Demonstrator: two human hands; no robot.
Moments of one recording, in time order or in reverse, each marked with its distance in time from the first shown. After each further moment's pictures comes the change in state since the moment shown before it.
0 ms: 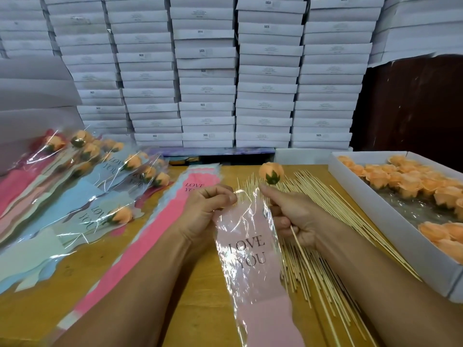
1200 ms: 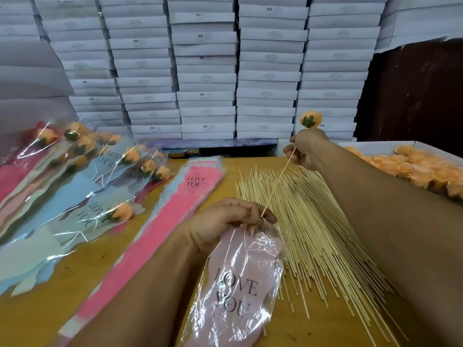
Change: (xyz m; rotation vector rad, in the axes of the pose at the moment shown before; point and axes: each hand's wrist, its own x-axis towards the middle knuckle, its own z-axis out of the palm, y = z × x) left_hand -0.018 0.010 0.015 0.219 -0.431 -0.260; right_hand 0.106 -0.087 -0.031 -0.155 0.548 -0.152
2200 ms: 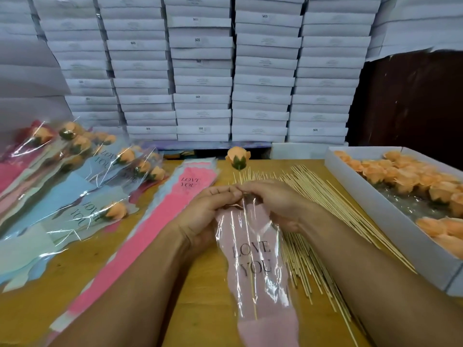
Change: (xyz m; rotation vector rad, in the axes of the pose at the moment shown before) left_hand 0.005 0.003 -0.003 -0.244 0.202 0.115; right_hand -0.113 0.062 0.008 0.003 -0.678 -0.067
